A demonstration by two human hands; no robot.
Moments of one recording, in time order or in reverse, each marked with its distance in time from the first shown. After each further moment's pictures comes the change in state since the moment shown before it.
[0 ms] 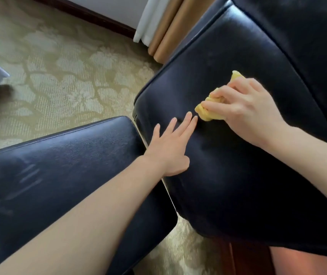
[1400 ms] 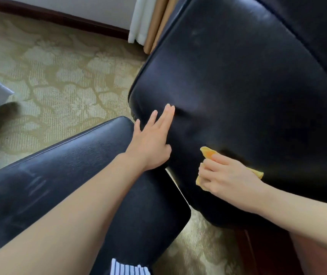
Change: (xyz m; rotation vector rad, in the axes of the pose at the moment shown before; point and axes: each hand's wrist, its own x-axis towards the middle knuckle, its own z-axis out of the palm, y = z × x) left_hand -0.006 -0.035 0.005 -0.002 0.049 -0.094; right_hand -0.079 -0.116 0.018 0.220 -0.506 -0.127
